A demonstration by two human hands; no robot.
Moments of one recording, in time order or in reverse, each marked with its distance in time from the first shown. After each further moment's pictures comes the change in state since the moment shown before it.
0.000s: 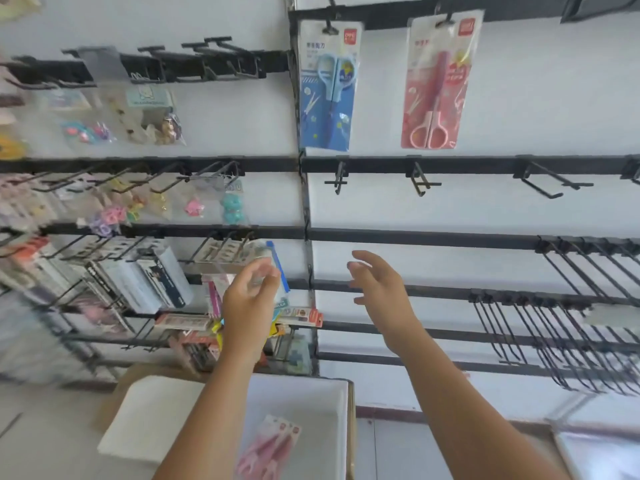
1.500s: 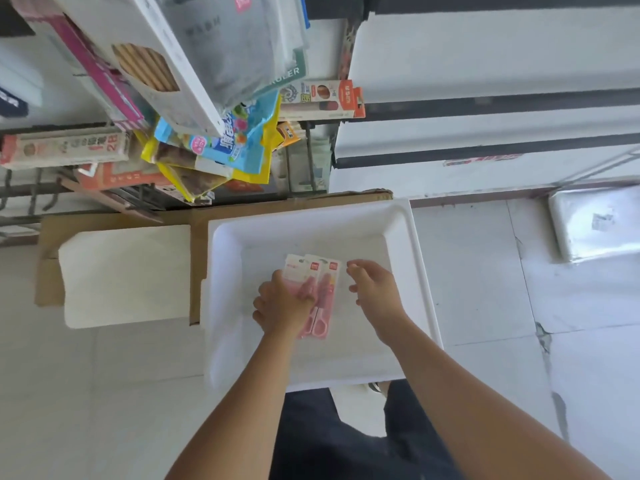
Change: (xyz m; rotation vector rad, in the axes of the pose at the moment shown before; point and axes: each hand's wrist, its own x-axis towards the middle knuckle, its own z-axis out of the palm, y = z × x) left_hand -0.033 -0.469 -0.044 1.061 -0.581 -0.723; right_hand -0.035 0.378 0.198 -0.167 0.122 0.847
